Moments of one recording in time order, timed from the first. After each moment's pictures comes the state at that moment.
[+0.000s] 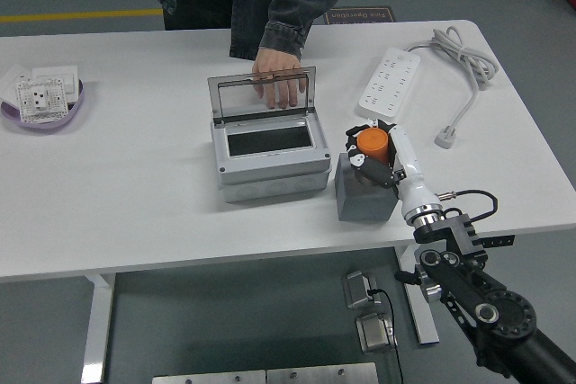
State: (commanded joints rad) left arm -0.02 0.09 -1.48 -0.18 1.43 0.00 0.26; right arm 0.26 -0.10 1.03 1.19 -1.31 -0.35 0.30
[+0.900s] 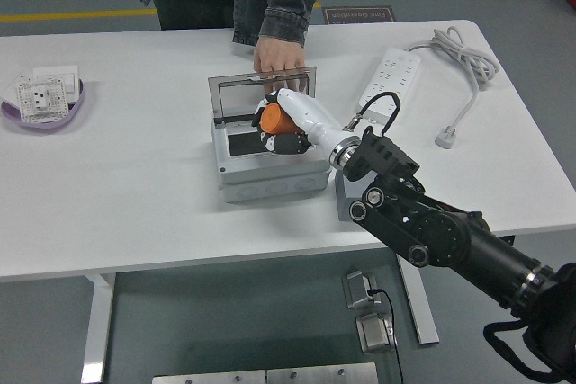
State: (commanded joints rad) left arm -0.02 0.10 -1.50 -0.18 1.47 0.00 0.28; right arm 0.72 -0.03 0.68 0.94 -1.70 -0.20 0.00
